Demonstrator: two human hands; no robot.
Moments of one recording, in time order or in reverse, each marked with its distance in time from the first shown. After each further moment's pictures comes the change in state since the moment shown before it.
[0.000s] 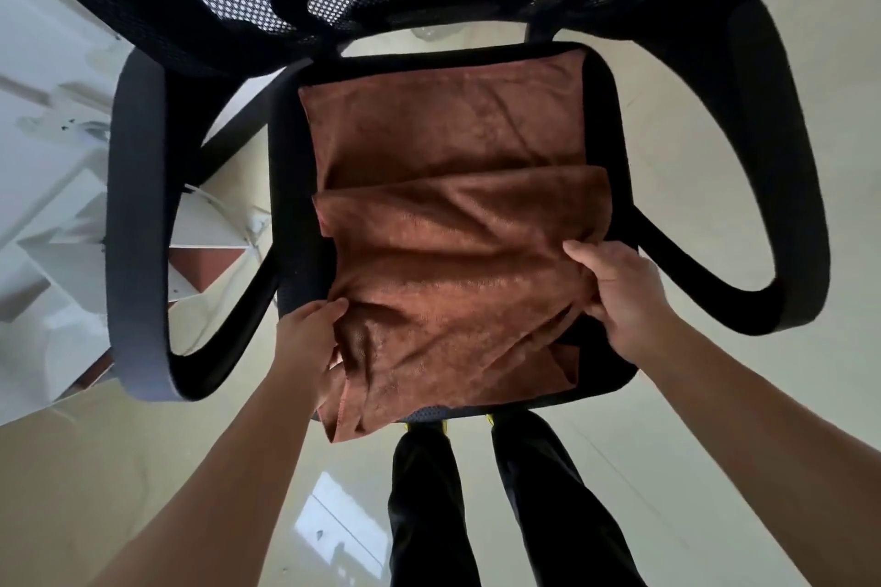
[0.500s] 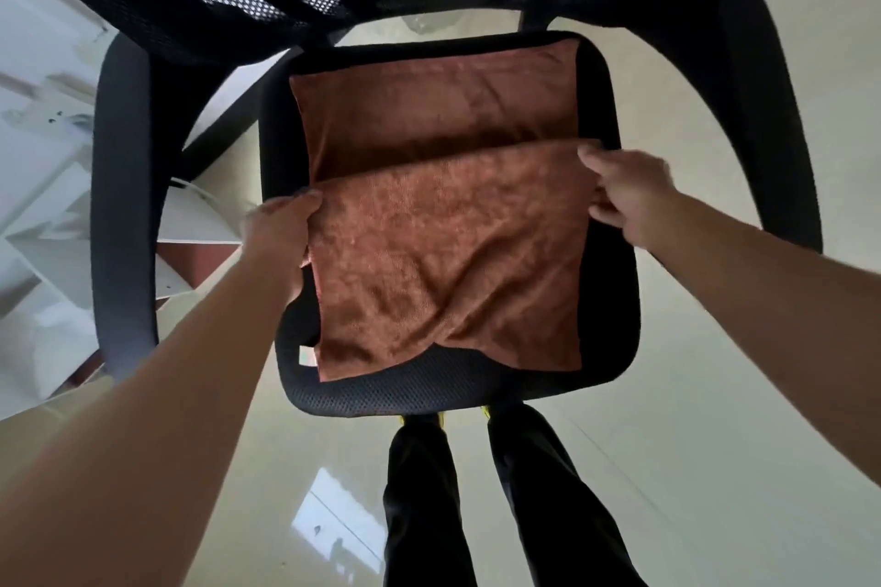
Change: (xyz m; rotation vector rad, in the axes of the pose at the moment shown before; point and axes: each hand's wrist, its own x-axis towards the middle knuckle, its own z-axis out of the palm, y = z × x) left_hand 0.024 0.083 0.022 0.008 0.015 0.251; right_hand 0.075 -0.066 0.010 -0.199 0.045 -0.115
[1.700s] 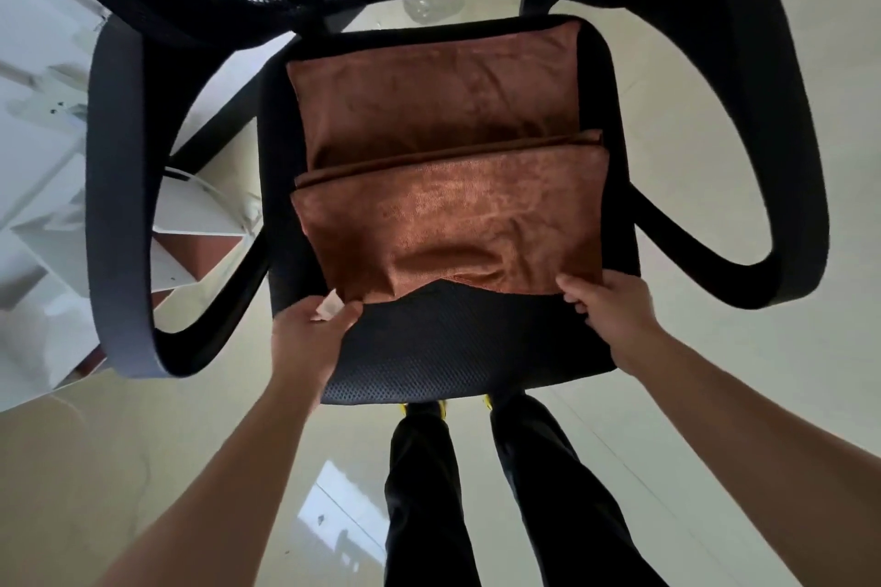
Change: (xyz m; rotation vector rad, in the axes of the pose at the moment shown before) left_hand -0.051 -0.108 -0.031 0.481 0.007 0.110; right_hand -0.079 0.113 -0.013 -0.163 -0.042 0.054
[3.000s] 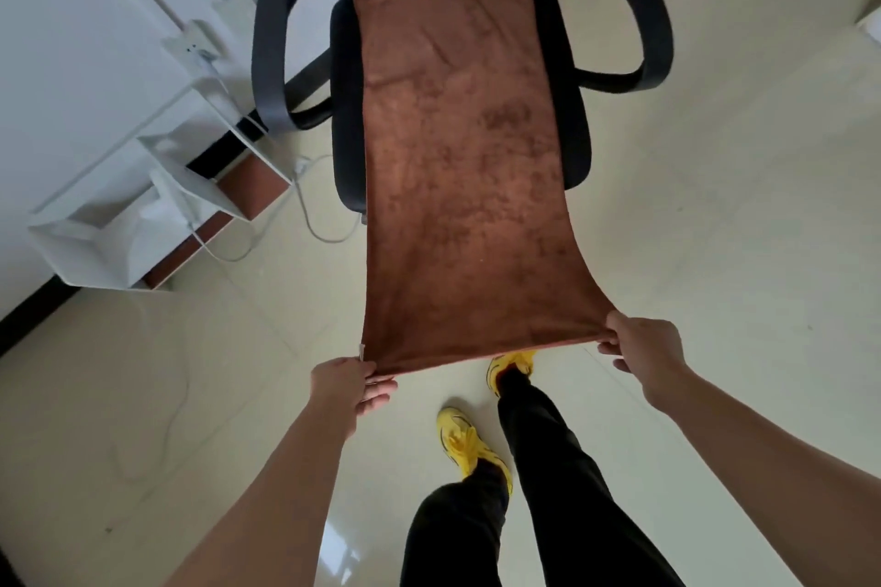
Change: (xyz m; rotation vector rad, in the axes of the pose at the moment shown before) left_hand -0.251 -0.258 -0.050 -0.466 -0.256 -0.419; right_hand -0.244 0.272 -0.066 0.078 0.128 0.015
